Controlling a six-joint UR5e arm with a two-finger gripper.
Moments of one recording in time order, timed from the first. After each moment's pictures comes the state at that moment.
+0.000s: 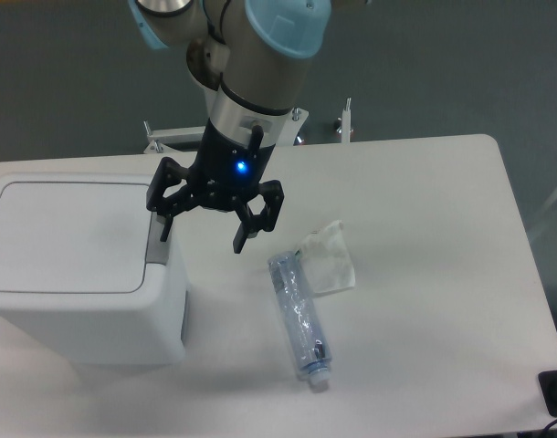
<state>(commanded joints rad) 2.35 -1.72 -1.50 -1.24 1.09 0.24</state>
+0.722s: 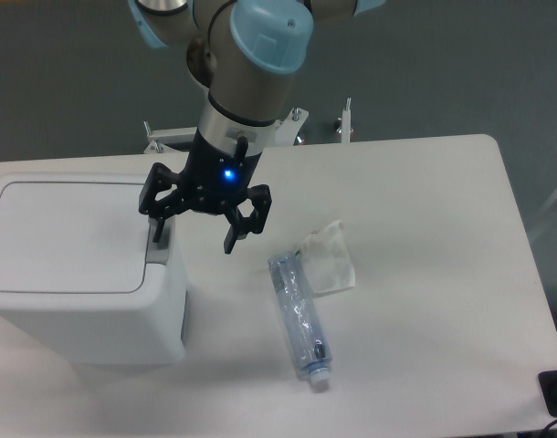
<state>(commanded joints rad) 2.33 -1.72 -1.53 -1.23 1.11 0.24</state>
